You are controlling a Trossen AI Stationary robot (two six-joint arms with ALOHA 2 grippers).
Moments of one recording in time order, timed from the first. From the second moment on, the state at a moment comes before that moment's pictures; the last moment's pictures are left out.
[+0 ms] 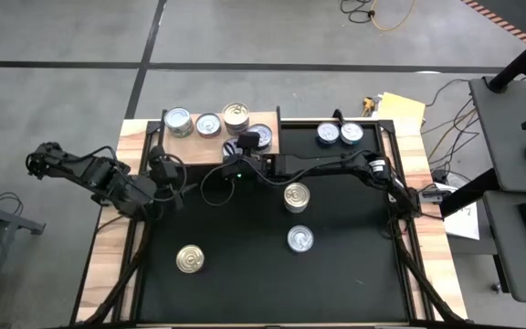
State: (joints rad) left arm -0.37 0.80 0.98 -0.90 -0.72 -0.39; right arm -0.05 2.21 2.01 -0.50 0.67 -0.42
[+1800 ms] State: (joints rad) left arm -0.05 1.29 0.54 0.27 -0.72 0.04; right arm 0.09 1.37 1.13 -0.40 0.34 -0.01
